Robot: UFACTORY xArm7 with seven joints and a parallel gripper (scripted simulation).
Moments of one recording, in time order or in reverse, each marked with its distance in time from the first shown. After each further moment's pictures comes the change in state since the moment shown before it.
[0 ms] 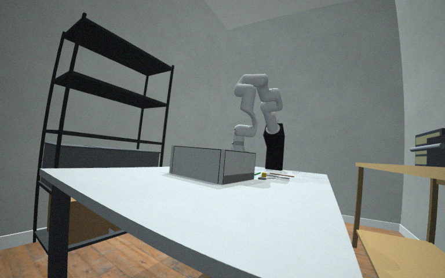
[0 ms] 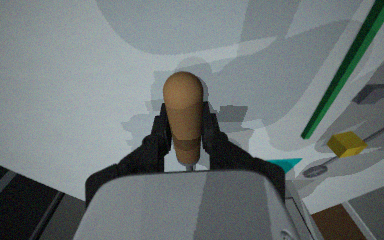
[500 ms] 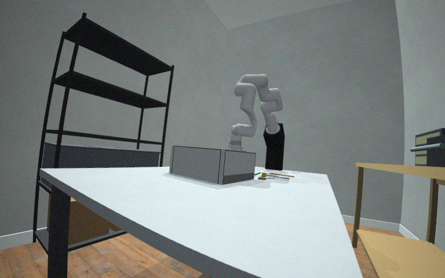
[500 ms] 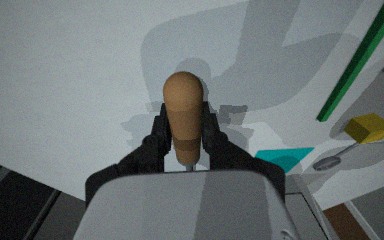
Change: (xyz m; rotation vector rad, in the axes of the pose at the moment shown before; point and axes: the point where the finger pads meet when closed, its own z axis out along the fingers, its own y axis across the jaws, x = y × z) arm -0.035 0.000 0.000 0.000 0.001 0.000
